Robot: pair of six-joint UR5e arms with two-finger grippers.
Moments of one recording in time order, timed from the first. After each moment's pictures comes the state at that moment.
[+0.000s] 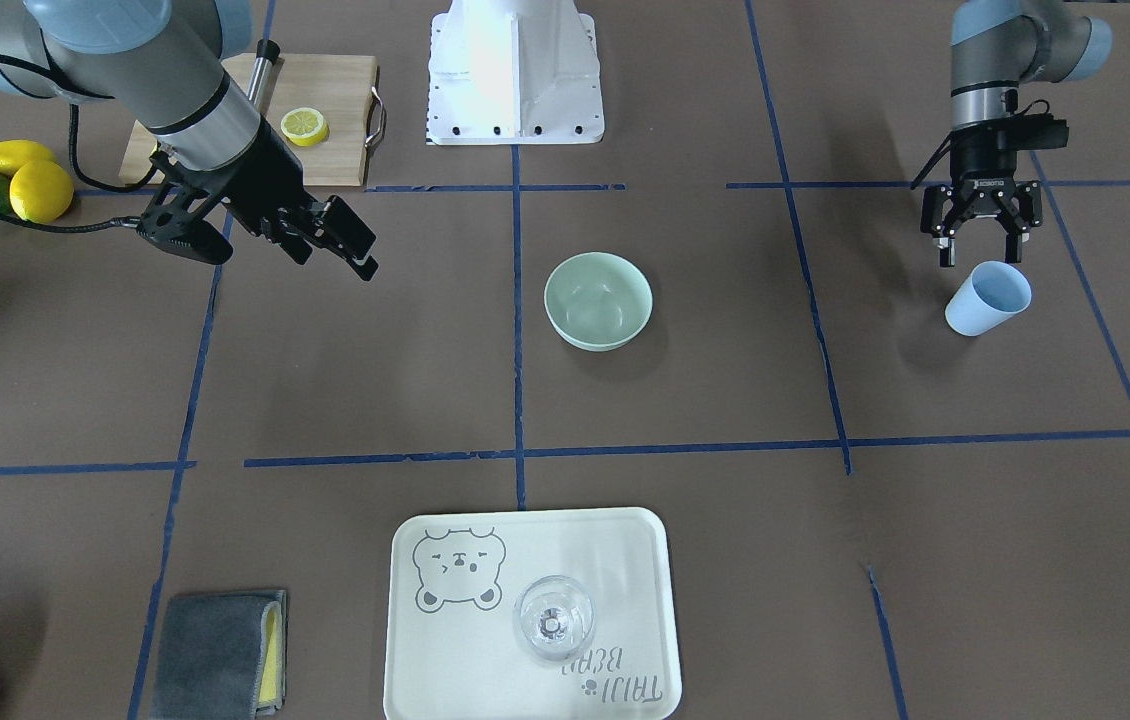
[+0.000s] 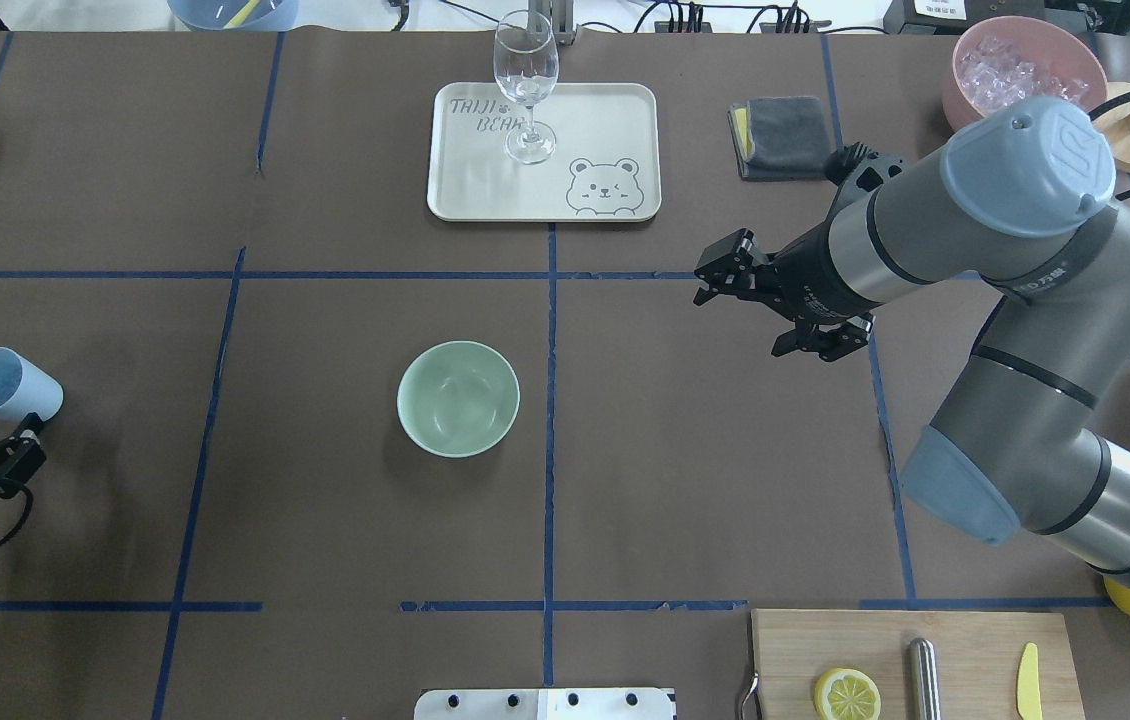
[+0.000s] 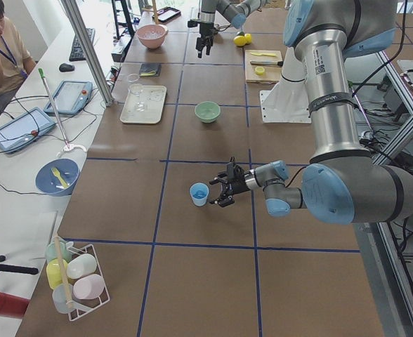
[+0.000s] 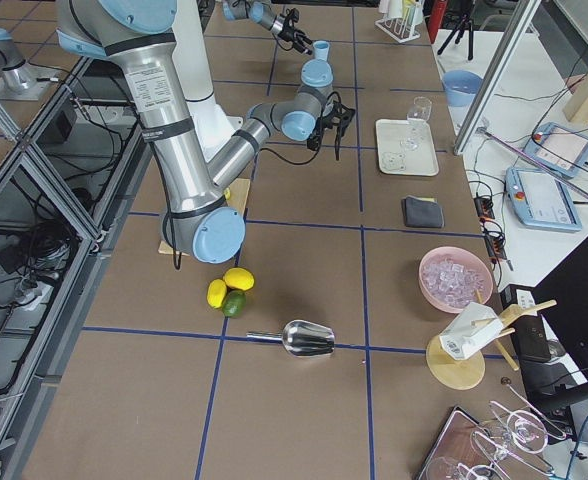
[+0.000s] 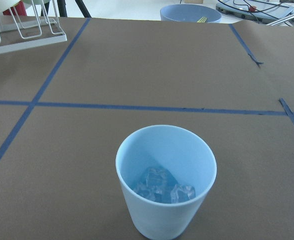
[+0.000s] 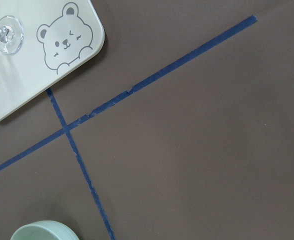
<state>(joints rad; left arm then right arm) -0.15 -1.18 -1.66 -2.75 -0.60 -1.45 0.72 -1.20 1.96 -1.32 2.09 1.67</state>
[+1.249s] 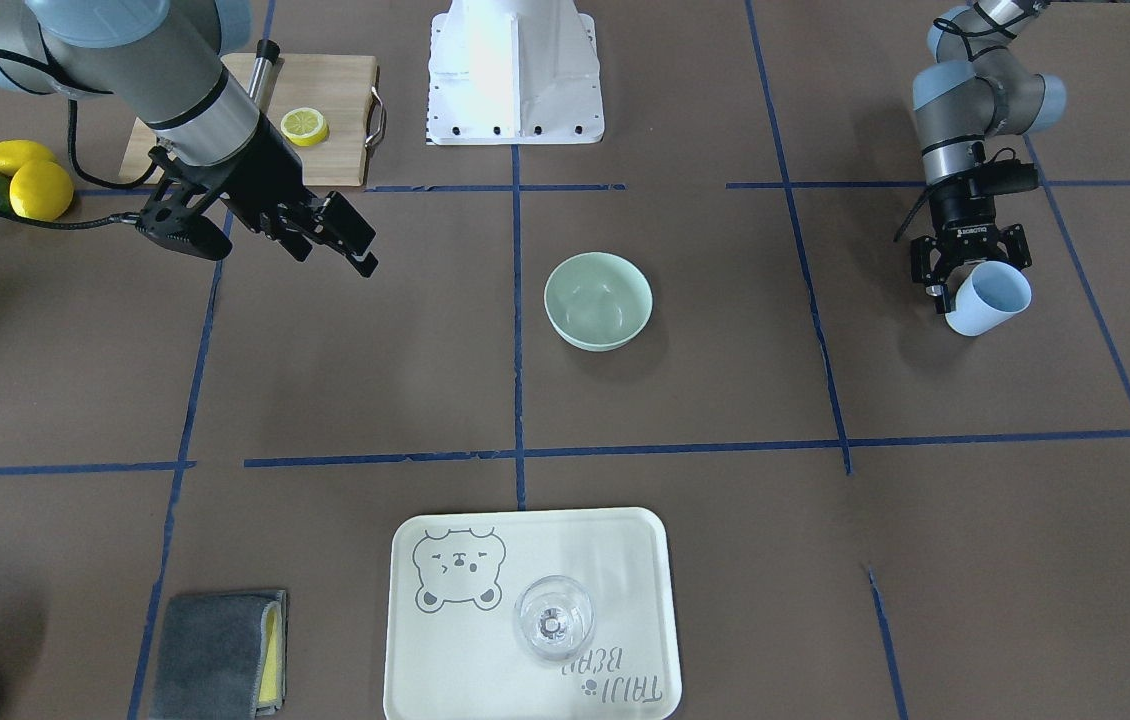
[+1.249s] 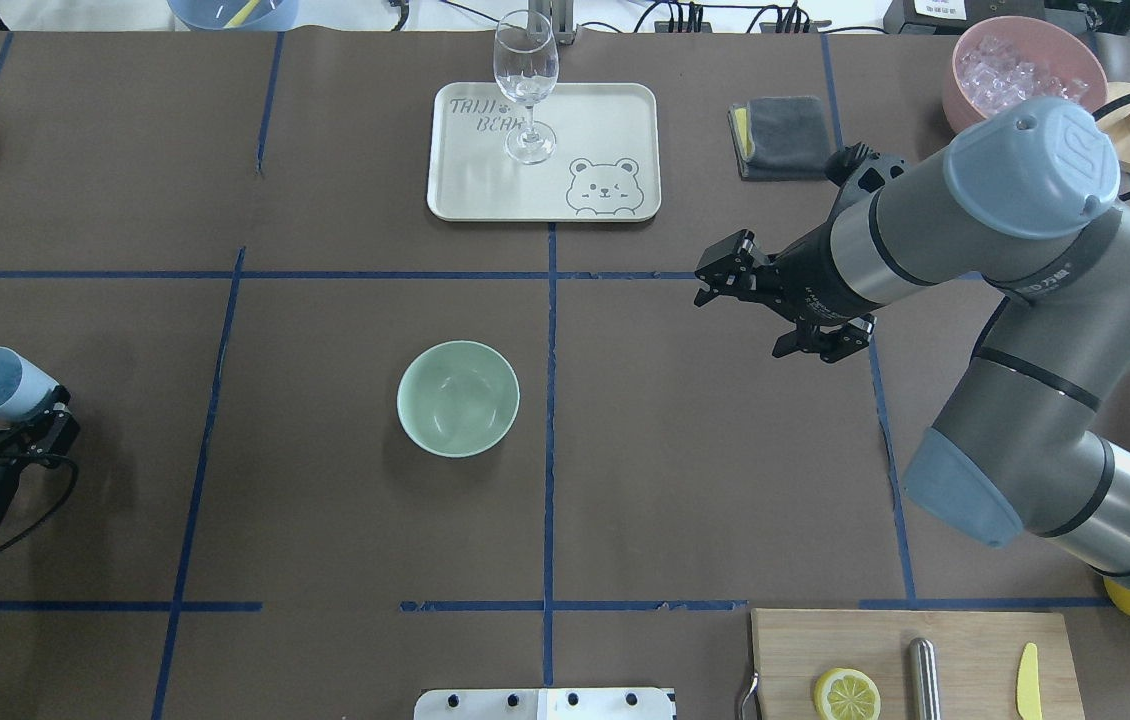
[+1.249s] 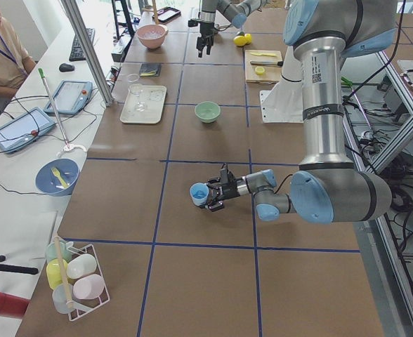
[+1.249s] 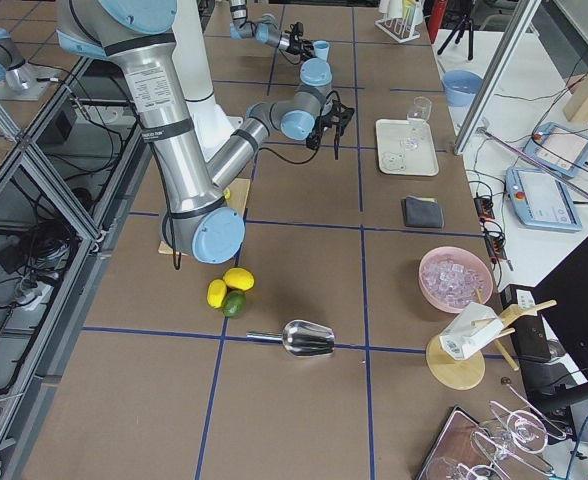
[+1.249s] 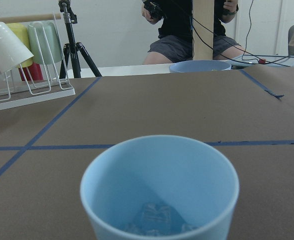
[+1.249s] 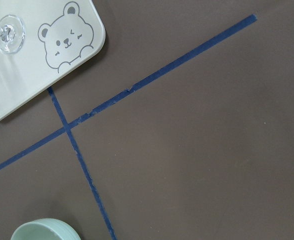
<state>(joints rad) -0.21 -1.34 -1.47 -2.74 -0.53 -1.45 0.72 -1.20 1.96 -1.32 2.09 1.67</state>
